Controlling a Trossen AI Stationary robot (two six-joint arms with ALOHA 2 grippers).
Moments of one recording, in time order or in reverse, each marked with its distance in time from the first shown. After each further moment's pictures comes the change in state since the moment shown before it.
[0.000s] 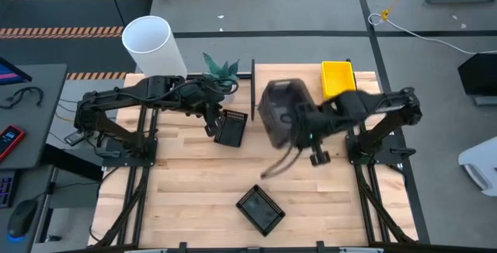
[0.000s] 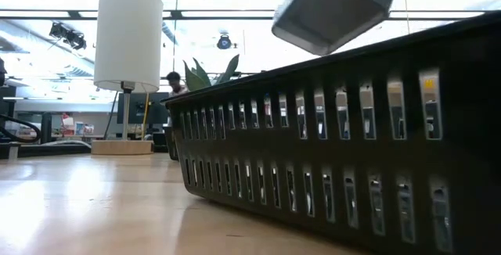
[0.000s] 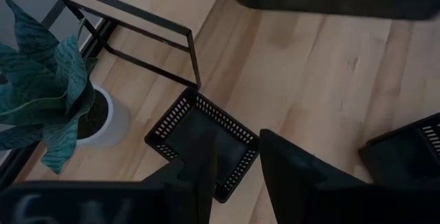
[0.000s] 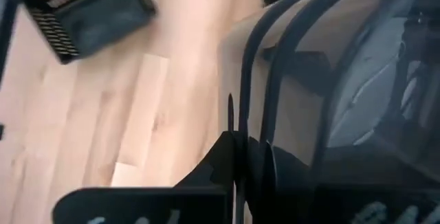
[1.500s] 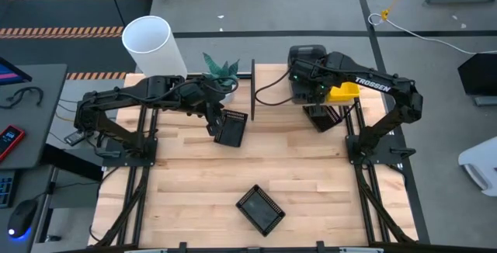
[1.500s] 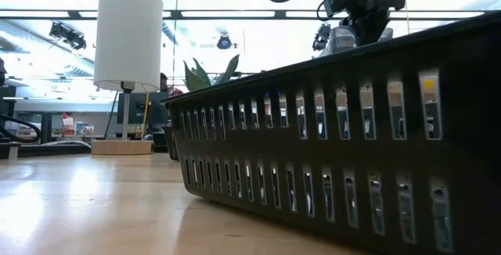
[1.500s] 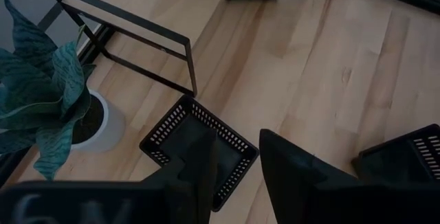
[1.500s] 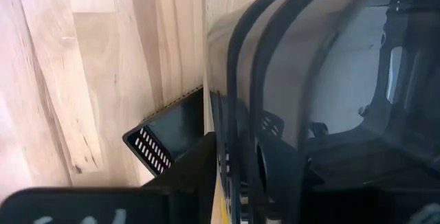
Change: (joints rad) left arm 0.000 0.000 0.000 0.029 0.000 -0.026; right arm -0.652 -0.062 -0.316 0.032 0.076 -0.373
